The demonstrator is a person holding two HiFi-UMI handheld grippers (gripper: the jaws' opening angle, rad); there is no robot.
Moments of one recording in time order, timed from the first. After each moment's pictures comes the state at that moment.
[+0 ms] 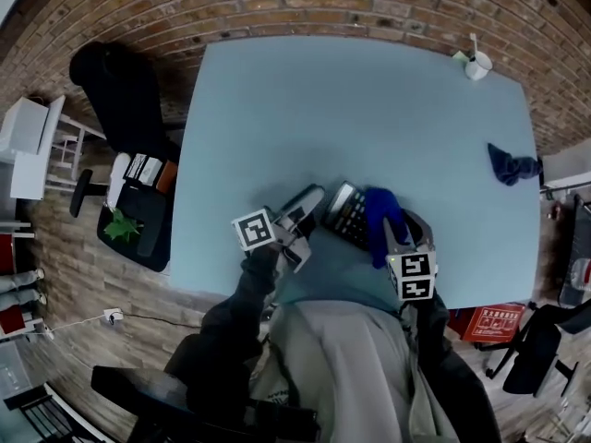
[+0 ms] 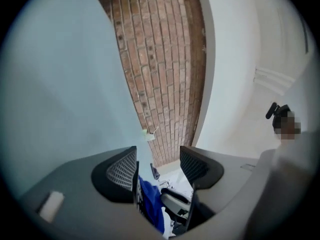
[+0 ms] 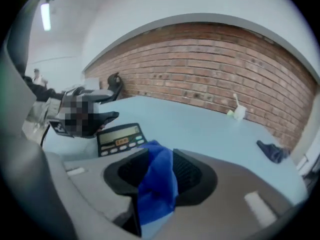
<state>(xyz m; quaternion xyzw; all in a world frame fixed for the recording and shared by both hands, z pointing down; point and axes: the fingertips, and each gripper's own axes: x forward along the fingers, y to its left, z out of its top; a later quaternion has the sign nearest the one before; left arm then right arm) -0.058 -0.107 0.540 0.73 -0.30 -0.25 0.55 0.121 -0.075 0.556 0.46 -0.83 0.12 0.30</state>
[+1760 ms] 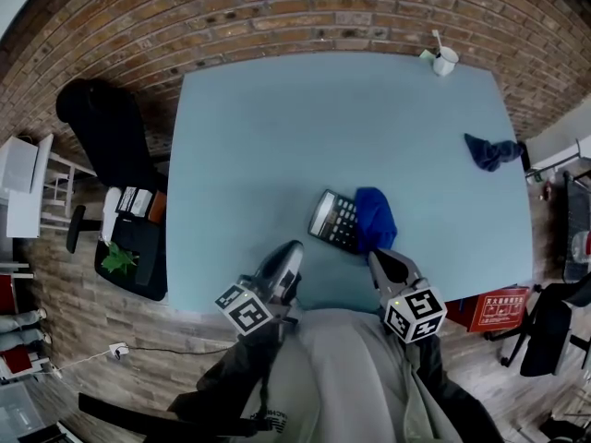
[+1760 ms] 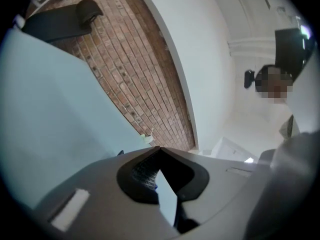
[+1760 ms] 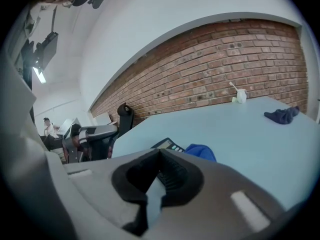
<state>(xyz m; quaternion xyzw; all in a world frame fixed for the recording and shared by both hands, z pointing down) -0.059 -0.009 0.462 0.82 -0.39 -0.18 0.39 0.098 0.006 0.491 0.44 -0.86 0.24 0.14</state>
